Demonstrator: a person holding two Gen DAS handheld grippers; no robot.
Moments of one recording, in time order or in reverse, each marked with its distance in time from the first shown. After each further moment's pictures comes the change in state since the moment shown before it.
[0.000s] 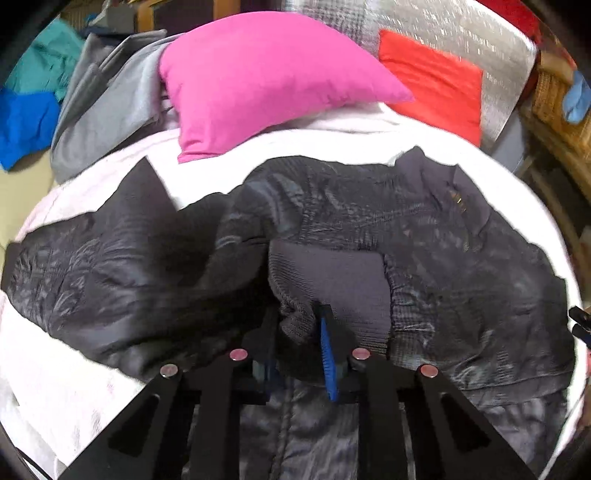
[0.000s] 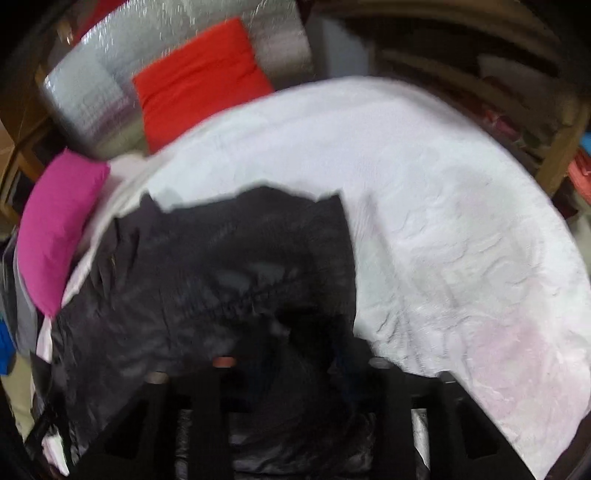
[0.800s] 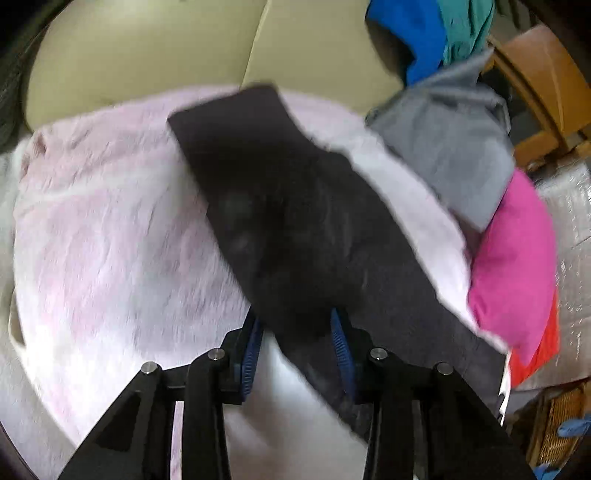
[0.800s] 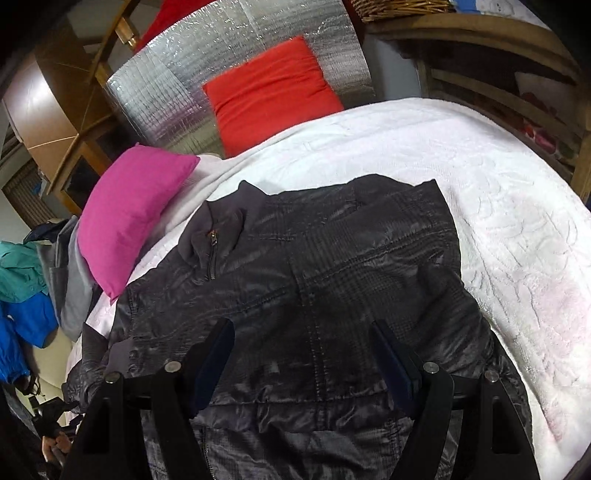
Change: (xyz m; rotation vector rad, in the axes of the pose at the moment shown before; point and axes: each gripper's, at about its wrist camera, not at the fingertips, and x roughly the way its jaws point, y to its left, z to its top) left arm 0.000 0.362 -0.032 -0.920 -0.084 0.032; right arm -0.039 0.056 -0.058 -0.068 -0.008 0.189
